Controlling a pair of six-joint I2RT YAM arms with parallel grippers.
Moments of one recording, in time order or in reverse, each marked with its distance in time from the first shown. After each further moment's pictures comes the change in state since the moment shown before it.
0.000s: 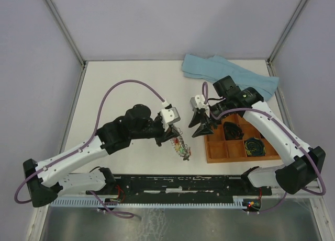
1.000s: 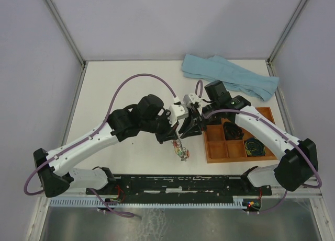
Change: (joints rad) left arm 0.029 0.223 0.285 -0.403 0.061 0.002; right arm 0.056 0.031 -0.185 0.462 -0.222 0.401
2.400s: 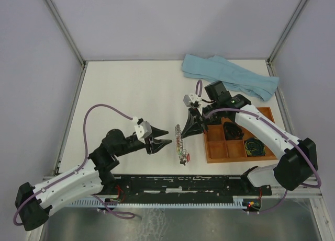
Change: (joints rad) left arm 0.085 -0.537 -0.772 0.947 0.003 -0.103; right arm -0.002 0.009 0.022 -0.089 -0.003 -0.020
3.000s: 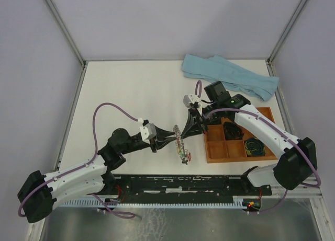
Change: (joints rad) left arm 0.000 0.145 -0.108 0.341 0.054 0.048; right arm 0.000 0.006 0.000 -0.016 -0.002 -0.016
